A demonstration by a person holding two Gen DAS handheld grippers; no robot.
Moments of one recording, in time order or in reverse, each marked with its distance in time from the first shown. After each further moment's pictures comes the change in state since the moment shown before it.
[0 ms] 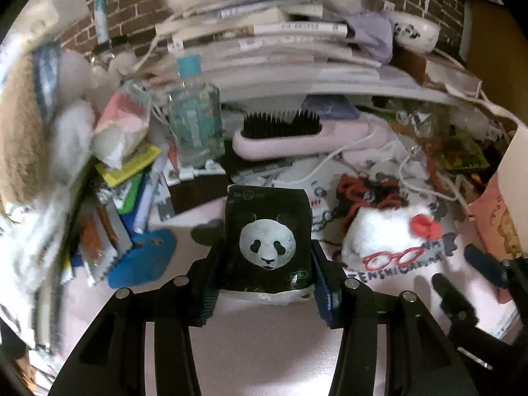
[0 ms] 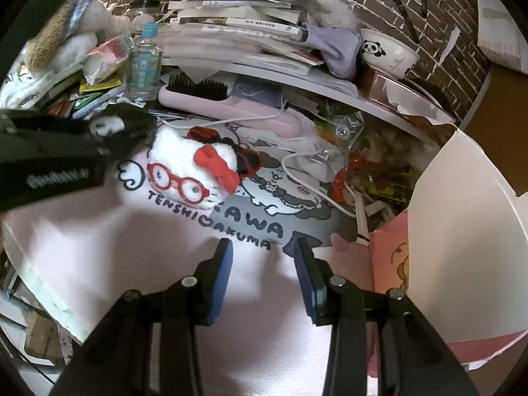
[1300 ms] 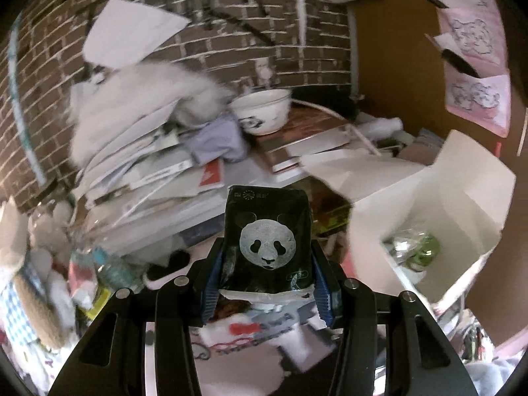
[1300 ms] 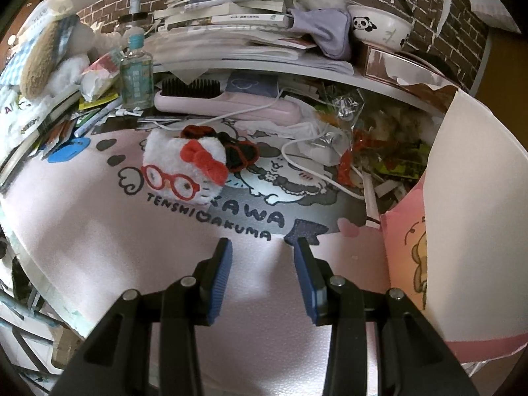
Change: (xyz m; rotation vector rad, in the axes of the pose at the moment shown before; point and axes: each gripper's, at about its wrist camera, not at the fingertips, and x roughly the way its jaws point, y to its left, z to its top) left arm -0.110 -0.143 0.080 0.331 -0.182 -0.198; right arm 0.006 -0.017 -0.003 0.107 0.021 0.098
